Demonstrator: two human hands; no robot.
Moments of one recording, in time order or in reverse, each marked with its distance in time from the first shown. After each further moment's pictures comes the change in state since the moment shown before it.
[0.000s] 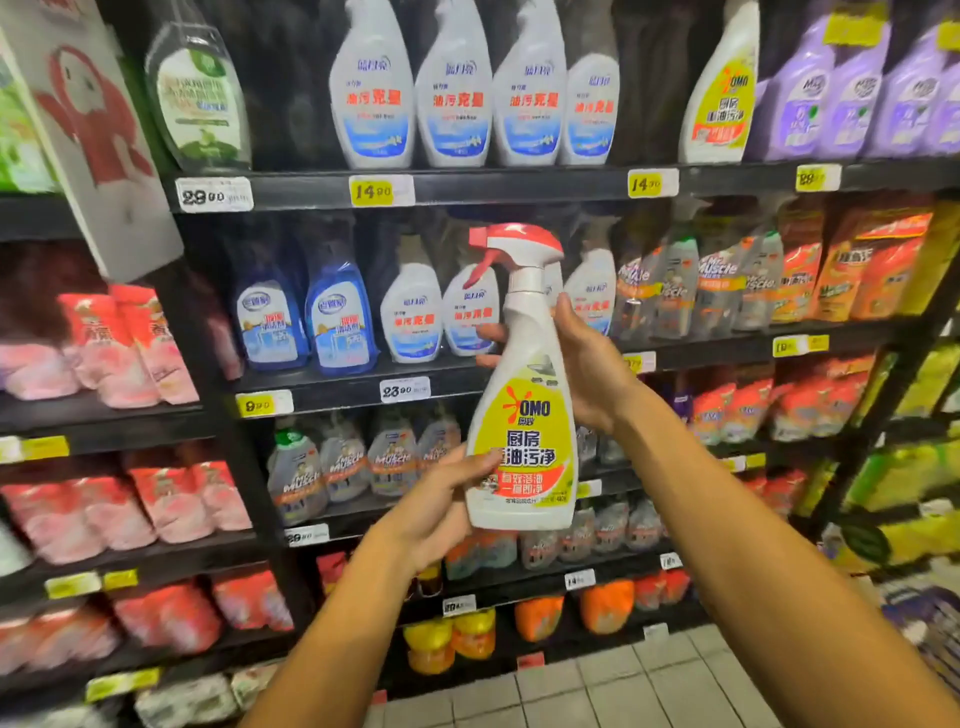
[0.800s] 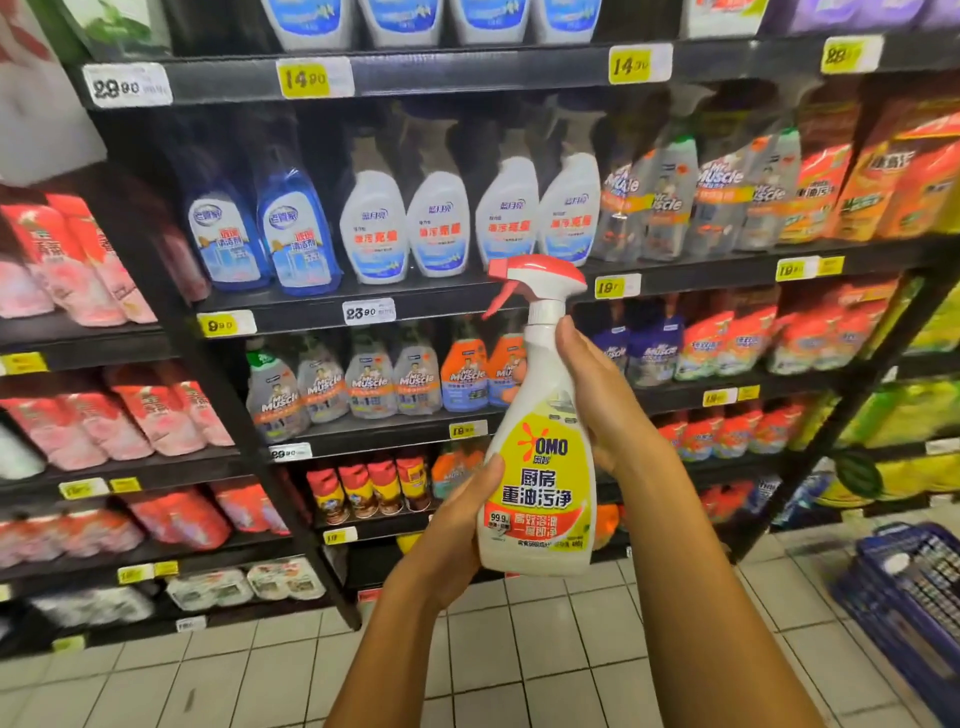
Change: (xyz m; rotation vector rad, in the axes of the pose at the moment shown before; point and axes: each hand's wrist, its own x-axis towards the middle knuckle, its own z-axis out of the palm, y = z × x) left_hand -0.013 -0.123 0.043 0.191 0.242 -0.145; right_hand -0.079 0.050 -0.080 -0.135 0.127 -0.023
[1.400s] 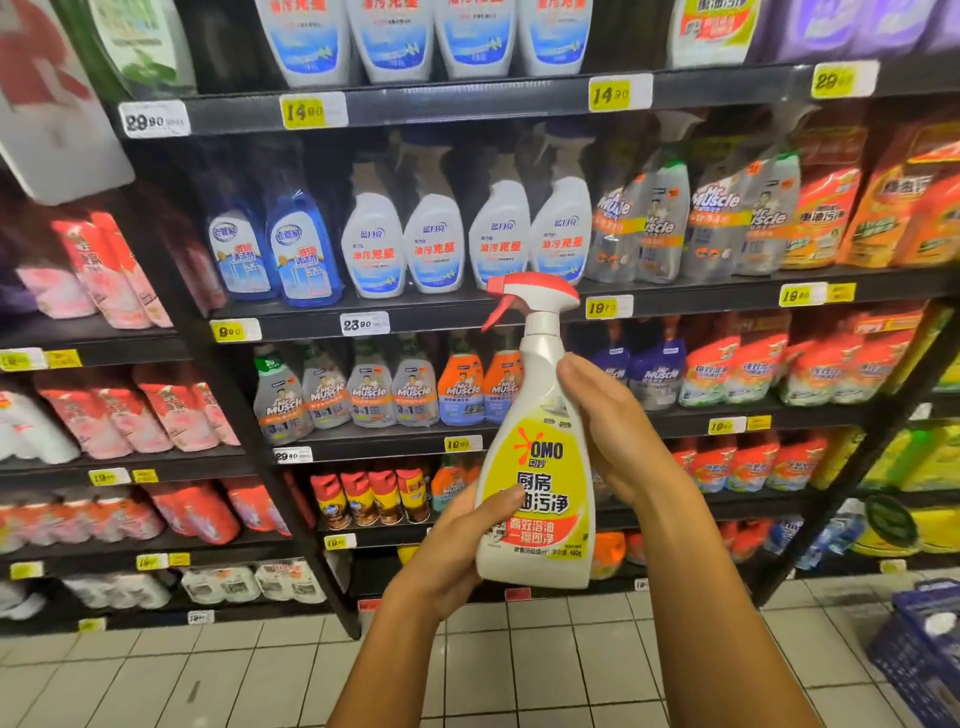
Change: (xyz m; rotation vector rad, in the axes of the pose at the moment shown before) left_hand 0.013 -0.014 0.053 -0.034 0.077 0.058; right_hand -0.025 -0.021 -0.058 -0.153 -0.063 -0.034
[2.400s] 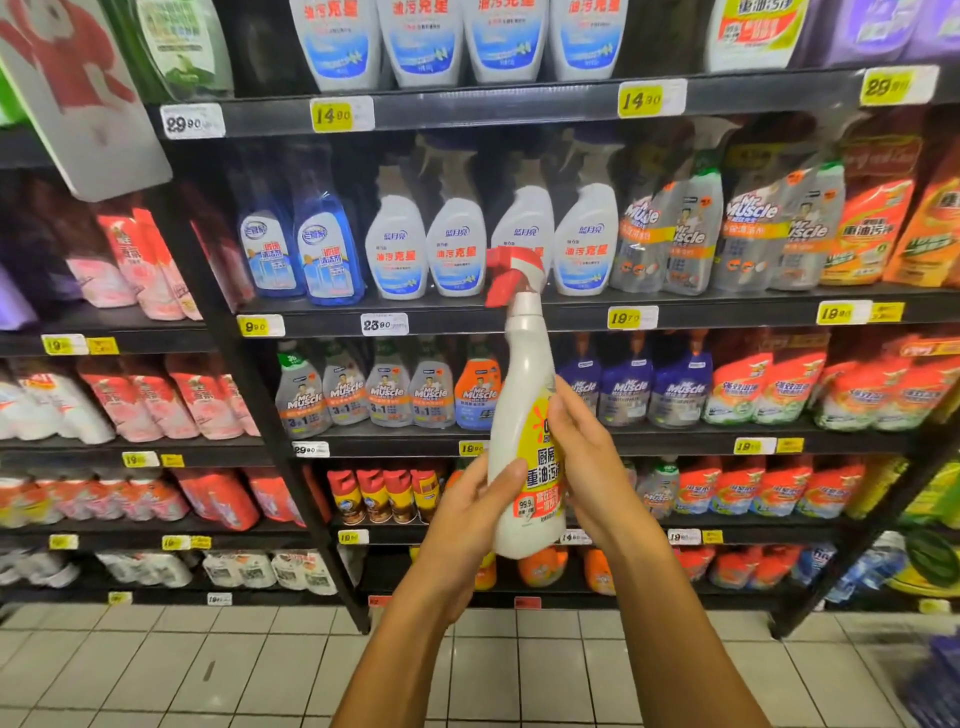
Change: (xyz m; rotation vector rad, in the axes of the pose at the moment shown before) left_hand -0.009 0.024 0.032 0.160 0.187 0.206; right_hand 0.010 0.042 0.015 0.192 0.024 0.027
